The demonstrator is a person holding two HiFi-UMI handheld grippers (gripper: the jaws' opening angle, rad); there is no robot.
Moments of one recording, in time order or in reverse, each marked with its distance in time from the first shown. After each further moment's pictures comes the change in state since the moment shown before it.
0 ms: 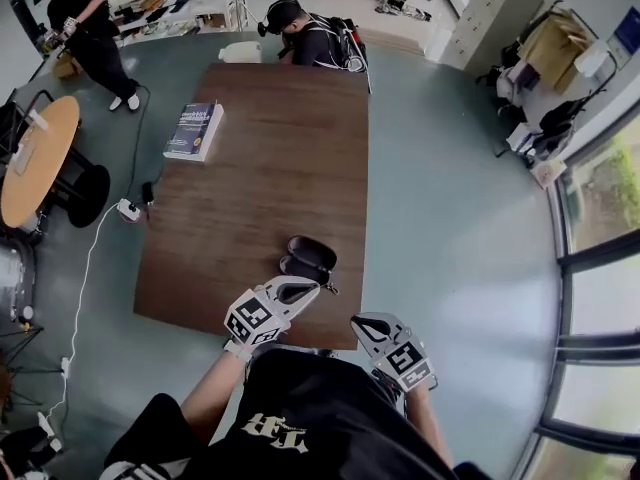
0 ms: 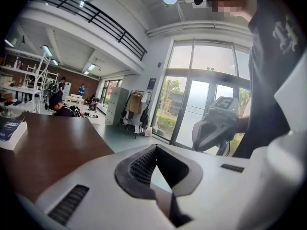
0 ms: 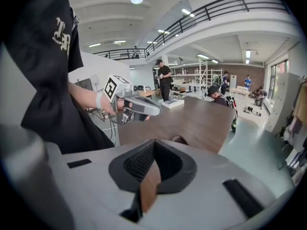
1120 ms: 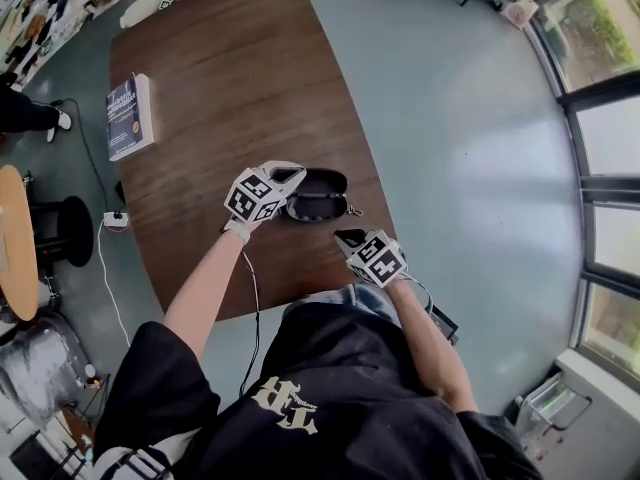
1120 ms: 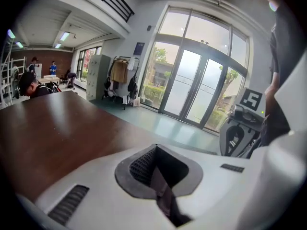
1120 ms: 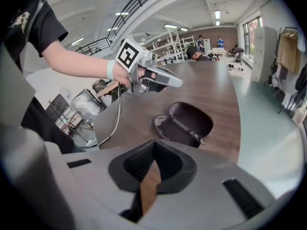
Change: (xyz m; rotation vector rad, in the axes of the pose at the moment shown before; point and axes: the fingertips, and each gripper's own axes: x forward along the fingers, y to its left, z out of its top) left arm 0.099 0.217 -0.124 0.088 0.396 -0.236; right arm 0.215 -0.041 -0.091 0.411 0.230 -0.097
